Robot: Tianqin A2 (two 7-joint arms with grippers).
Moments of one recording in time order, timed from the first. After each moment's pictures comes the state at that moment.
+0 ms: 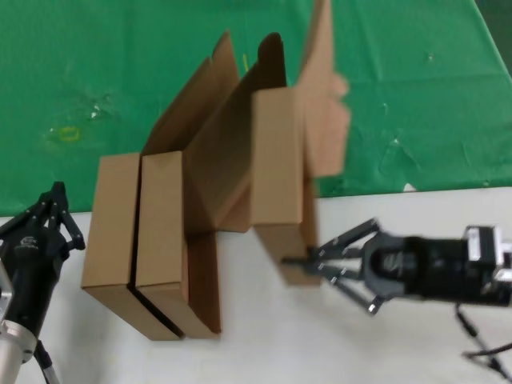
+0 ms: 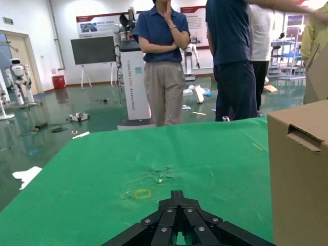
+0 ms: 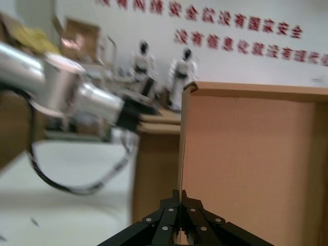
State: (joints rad) left arm 0.00 -0.30 1.60 -1.60 -1.80 0.00 0.00; right arm 0.46 0.55 -1.73 1.13 2.00 -1.39 -0.43
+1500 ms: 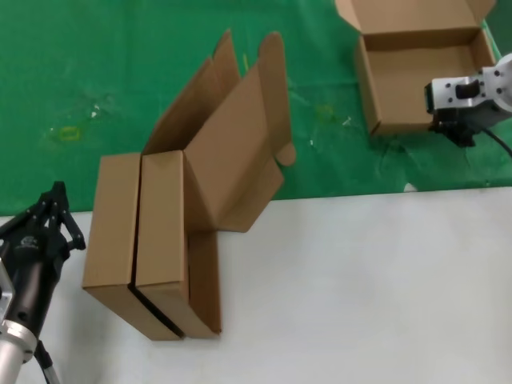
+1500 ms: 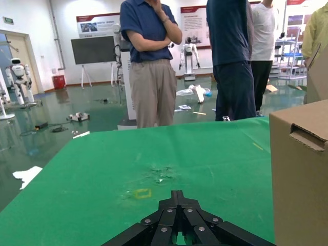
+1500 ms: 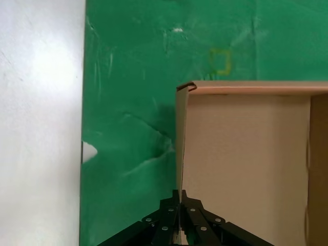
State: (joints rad) left arm 0.00 -0.30 1.60 -1.60 -1.80 0.00 0.00; right arm 1.48 0.28 -2.32 0.13 1.01 -0.81 -0.35
